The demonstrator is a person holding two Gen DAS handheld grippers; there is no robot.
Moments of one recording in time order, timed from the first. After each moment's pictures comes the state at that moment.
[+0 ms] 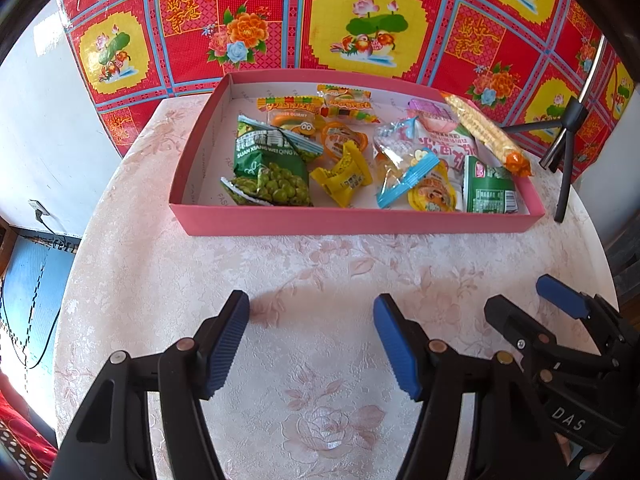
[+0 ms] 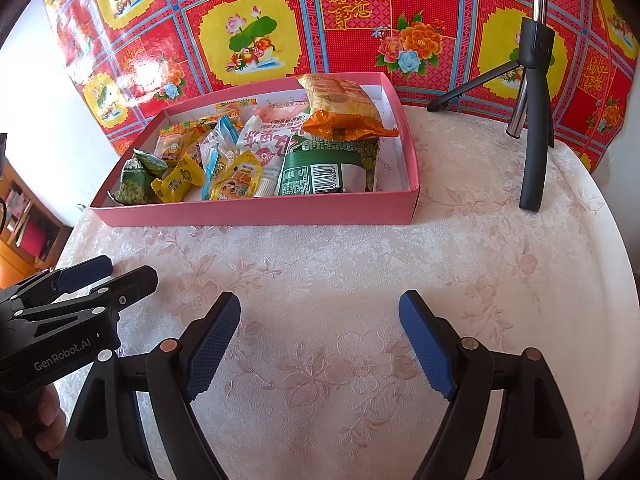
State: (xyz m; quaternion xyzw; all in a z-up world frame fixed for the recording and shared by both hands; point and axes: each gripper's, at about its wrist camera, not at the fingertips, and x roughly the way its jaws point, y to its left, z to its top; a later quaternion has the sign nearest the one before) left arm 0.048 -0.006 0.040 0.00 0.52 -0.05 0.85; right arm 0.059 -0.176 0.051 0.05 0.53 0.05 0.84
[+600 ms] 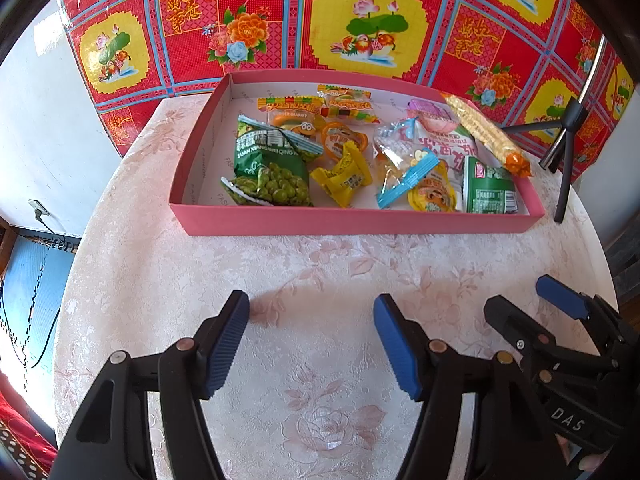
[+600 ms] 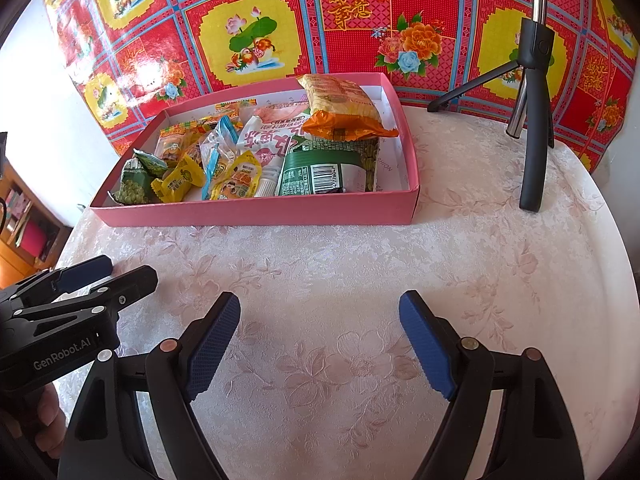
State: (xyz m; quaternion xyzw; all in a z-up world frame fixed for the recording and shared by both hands) left arm 0.049 -0.004 0.042 -0.01 0.52 -0.05 0.85; right arm 0.059 -0.176 0.051 0.05 0.53 0.05 0.84
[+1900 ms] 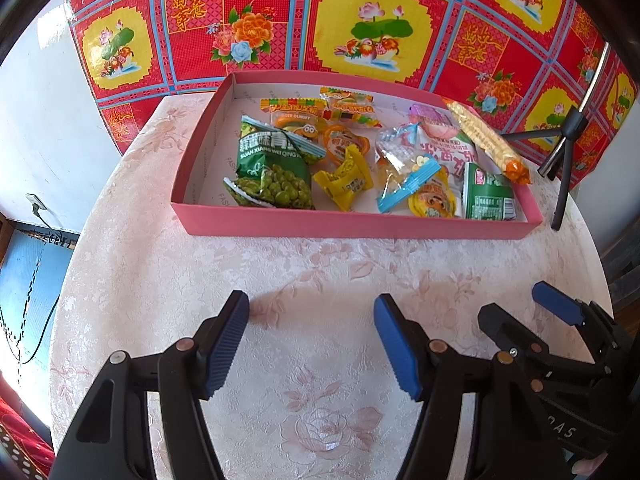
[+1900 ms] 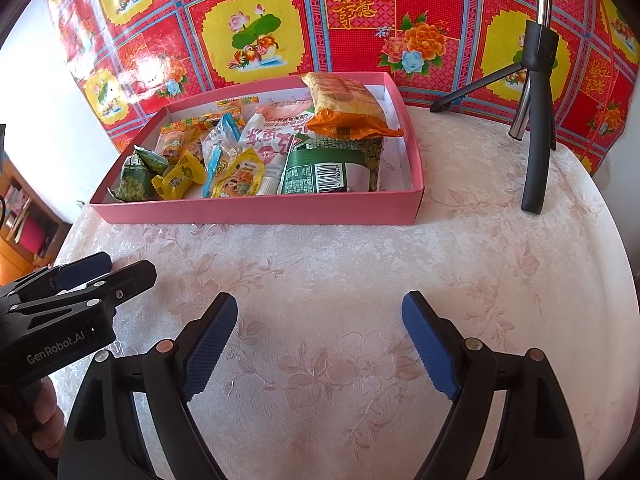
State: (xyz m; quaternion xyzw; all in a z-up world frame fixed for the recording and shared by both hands) left arm 0.049 -0.005 0.043 -0.02 0.52 -0.05 0.85; right arm 0.061 -0.175 0.050 0.05 0.53 0.05 0.84
